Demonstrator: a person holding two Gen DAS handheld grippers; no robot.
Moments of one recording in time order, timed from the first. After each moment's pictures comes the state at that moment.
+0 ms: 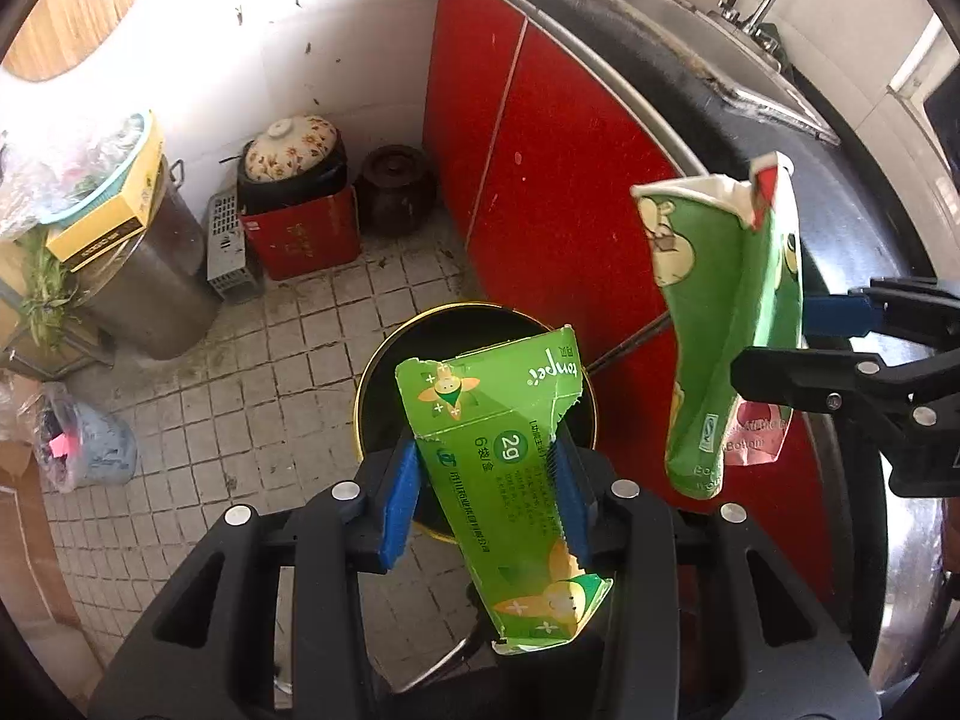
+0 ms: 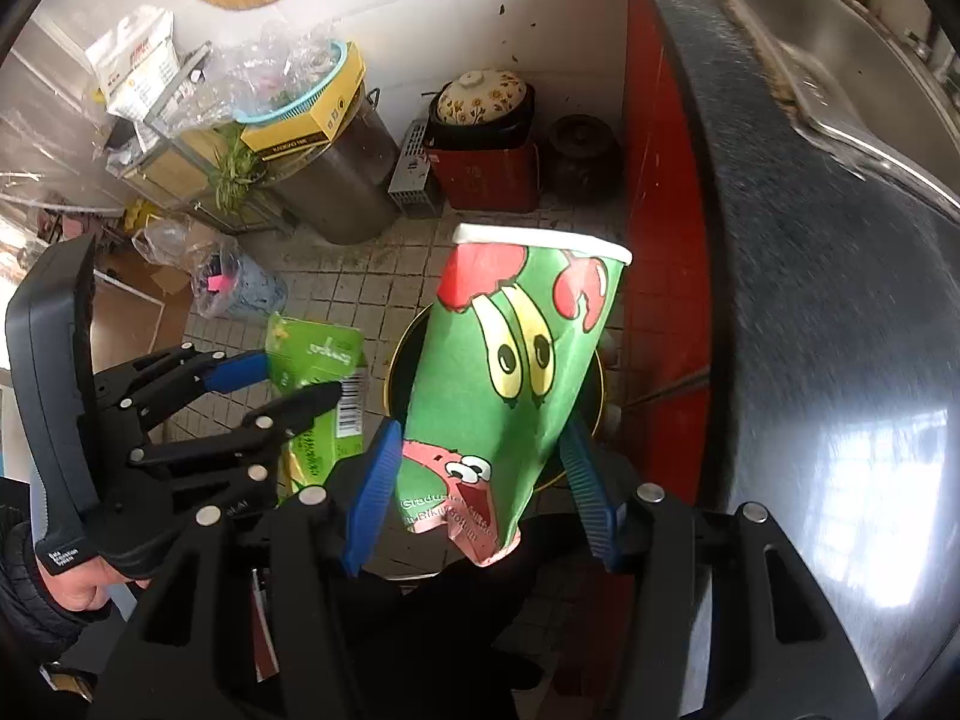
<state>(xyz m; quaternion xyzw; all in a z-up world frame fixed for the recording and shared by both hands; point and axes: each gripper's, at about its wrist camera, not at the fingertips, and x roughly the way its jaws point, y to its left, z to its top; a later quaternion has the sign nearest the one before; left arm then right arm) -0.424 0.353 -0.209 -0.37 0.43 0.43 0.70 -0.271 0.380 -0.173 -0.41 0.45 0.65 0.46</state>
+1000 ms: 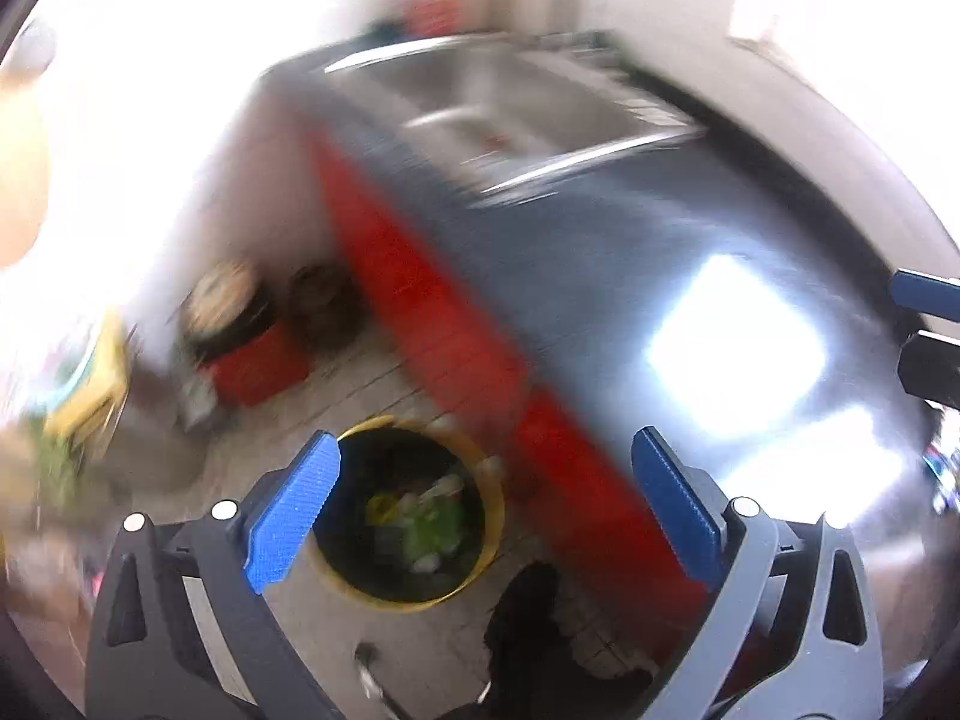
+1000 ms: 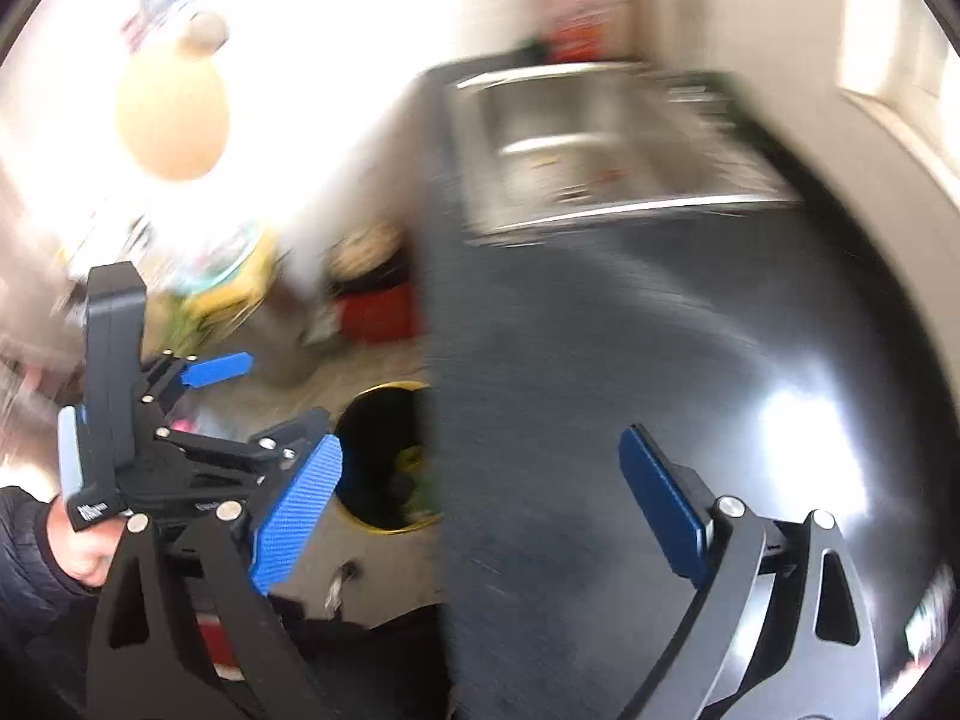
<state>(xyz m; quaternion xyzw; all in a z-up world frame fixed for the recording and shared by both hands) -0.276 0.308 -0.094 -0.23 0.43 0.35 0.80 -0.087 0.202 -0.026 -0.23 0.40 0.58 0.67</state>
